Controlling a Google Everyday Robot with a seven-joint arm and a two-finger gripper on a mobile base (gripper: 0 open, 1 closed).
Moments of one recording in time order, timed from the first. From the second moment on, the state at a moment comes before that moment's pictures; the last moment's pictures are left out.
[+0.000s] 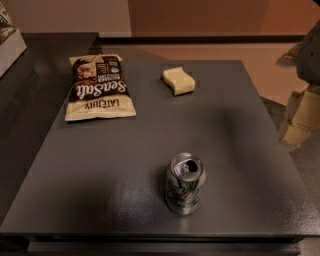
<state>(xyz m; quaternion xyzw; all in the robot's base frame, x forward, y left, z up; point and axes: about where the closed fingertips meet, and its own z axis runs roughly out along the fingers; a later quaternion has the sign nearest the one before) 0.438 -0.217 0.976 -0.60 0.78 -0.03 0.16</state>
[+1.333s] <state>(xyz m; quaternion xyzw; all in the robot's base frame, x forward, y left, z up) 0.560 -0.174 0.944 -0.49 0.84 0.02 0.22</state>
